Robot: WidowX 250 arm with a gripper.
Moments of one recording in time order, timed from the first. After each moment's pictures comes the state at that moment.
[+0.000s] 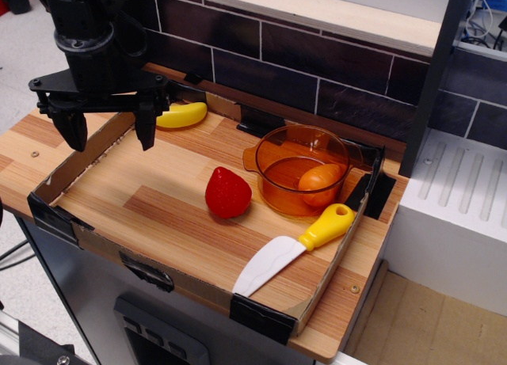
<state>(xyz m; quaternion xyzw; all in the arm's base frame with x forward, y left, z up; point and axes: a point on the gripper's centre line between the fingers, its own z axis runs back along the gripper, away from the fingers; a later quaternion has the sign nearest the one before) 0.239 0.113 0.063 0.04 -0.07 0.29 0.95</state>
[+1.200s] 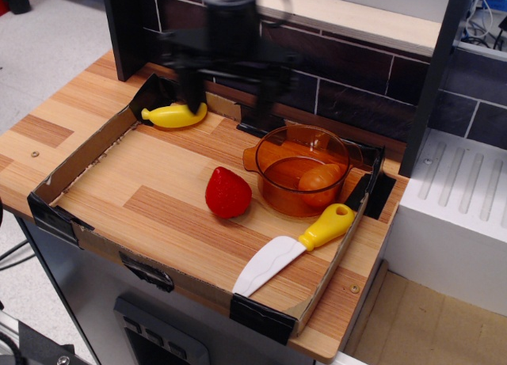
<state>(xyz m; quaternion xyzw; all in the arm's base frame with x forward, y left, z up) 0.295 0.013 0.088 0.03 -0.04 0.11 0.99</state>
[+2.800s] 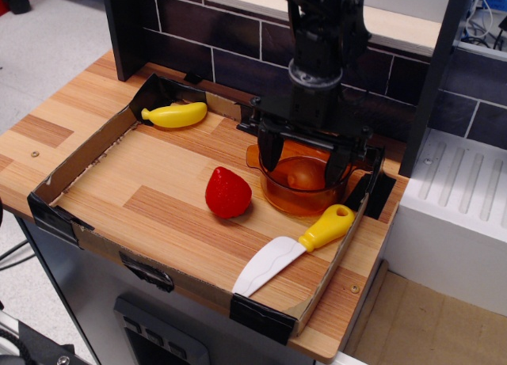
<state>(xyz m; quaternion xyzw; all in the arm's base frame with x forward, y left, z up) 0.316 -0.042 0.022 0.02 -0.04 0.06 1.00</state>
